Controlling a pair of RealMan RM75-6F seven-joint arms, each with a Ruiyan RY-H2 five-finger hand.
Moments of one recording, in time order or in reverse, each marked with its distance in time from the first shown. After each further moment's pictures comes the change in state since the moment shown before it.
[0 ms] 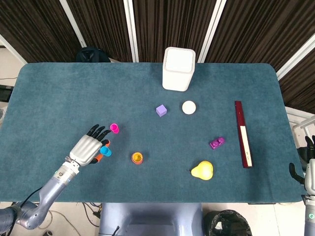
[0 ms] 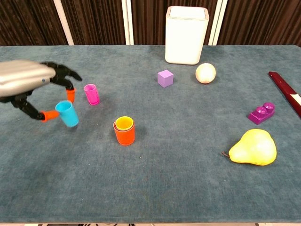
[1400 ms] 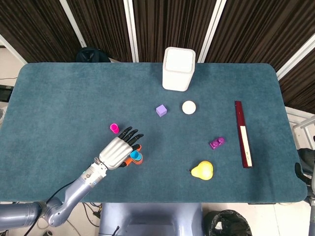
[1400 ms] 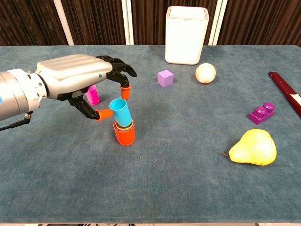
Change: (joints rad) left arm -0.100 -0.152 -0.080 -0.049 -0.007 -0.052 0.107; right arm -0.014 0.021 0.017 -0.012 0.021 0.009 0.029
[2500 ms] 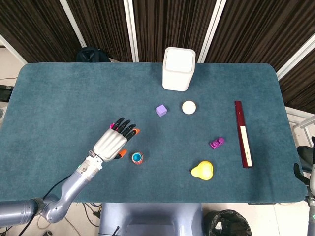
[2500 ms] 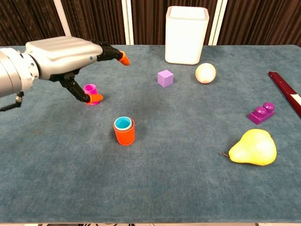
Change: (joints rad) left arm -0.021 0.067 -0.049 -0.050 -0.141 0.020 0.116; right arm 0.004 -0.008 -0.003 0.004 0.009 -0.010 -0.019
